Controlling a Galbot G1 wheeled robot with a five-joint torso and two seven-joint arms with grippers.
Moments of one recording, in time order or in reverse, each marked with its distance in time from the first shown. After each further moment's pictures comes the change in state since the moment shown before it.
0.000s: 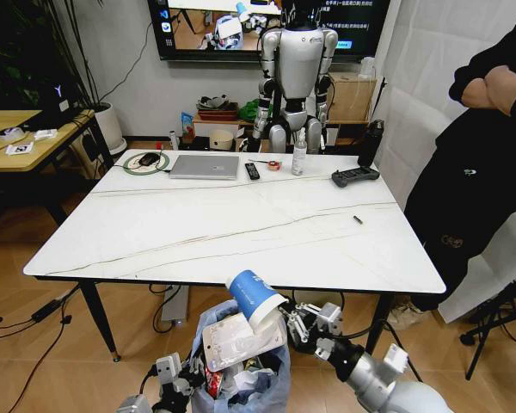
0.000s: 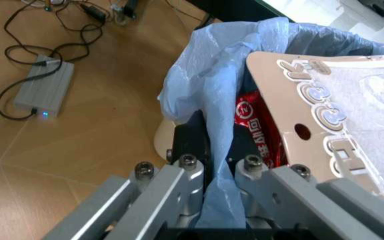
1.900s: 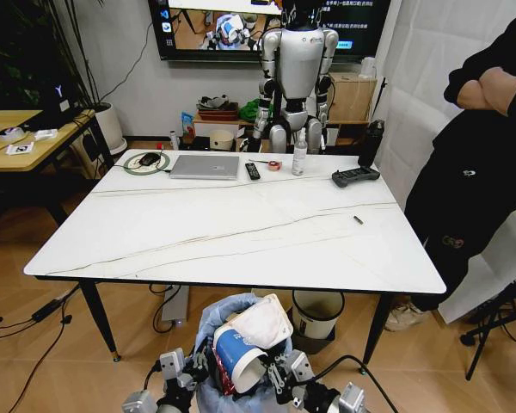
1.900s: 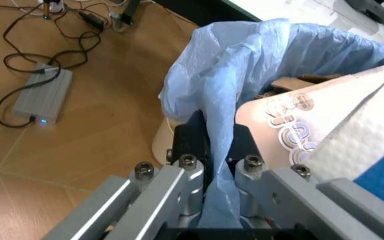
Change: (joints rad) left arm 0.000 -0.016 0.009 -0.022 0.030 0.005 -0.007; right arm -0.038 -0.015 -0.196 -0.008 -0.186 -0.162 0.193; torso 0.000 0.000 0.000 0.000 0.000
